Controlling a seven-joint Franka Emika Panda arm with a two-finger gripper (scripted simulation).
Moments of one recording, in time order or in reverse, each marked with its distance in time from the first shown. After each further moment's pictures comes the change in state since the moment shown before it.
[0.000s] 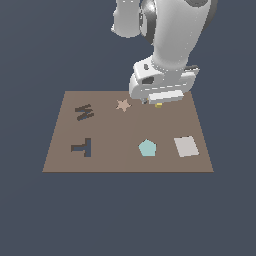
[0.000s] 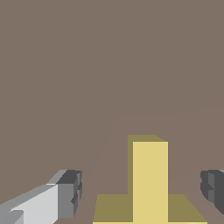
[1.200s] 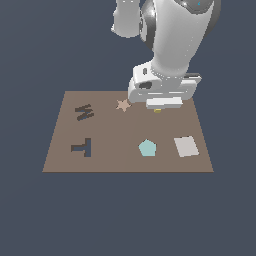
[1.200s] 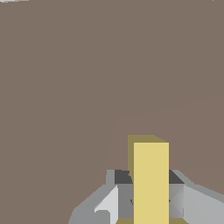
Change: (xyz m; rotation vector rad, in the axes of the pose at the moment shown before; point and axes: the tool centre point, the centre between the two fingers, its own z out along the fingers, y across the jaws) arm 0.021 0.007 0.001 0.000 0.000 0.108
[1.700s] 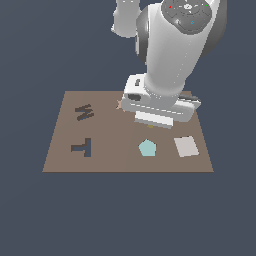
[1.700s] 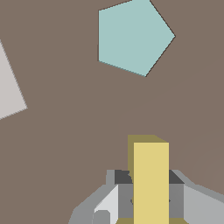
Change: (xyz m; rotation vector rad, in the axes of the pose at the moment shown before) arm 0.057 0.025 -0.002 0.001 0.001 0.299
